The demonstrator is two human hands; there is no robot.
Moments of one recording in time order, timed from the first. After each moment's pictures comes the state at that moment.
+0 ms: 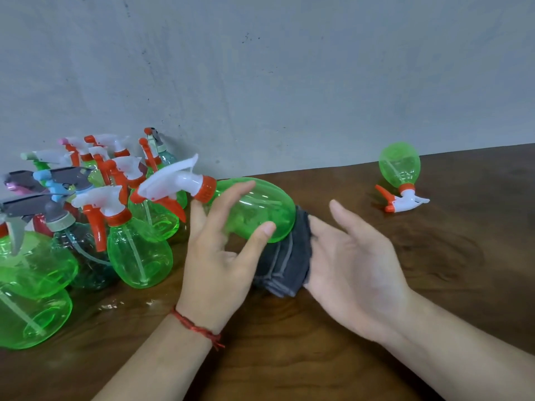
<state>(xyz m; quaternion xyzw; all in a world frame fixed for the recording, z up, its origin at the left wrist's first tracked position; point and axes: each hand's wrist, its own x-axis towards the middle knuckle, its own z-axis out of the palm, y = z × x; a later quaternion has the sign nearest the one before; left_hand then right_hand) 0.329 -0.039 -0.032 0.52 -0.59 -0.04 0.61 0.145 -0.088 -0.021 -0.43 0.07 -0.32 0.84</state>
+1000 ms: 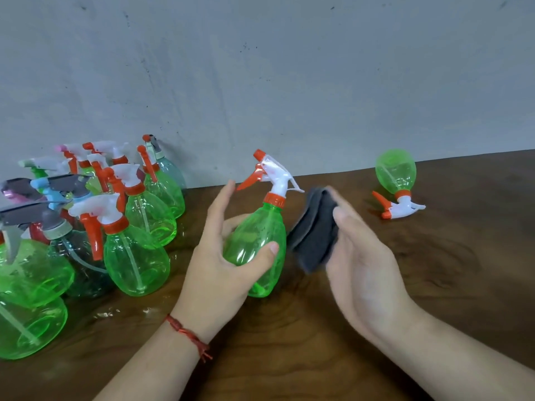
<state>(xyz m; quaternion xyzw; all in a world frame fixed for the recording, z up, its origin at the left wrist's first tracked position) 0.329 -0.036 -0.028 0.56 -0.56 -0.19 0.58 0.144 -0.094 -0.021 -0.49 0.17 -0.51 0.68</state>
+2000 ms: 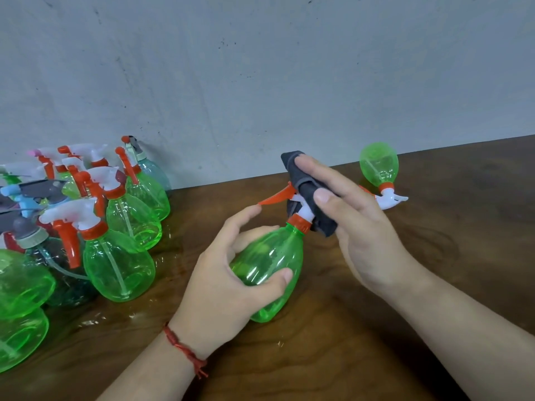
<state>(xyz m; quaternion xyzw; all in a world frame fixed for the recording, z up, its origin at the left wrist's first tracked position) 0.308 -0.029 -0.030 0.57 -0.63 -0.22 0.49 0.116 -0.126 -0.004 -0.68 0.17 -0.50 0.50</state>
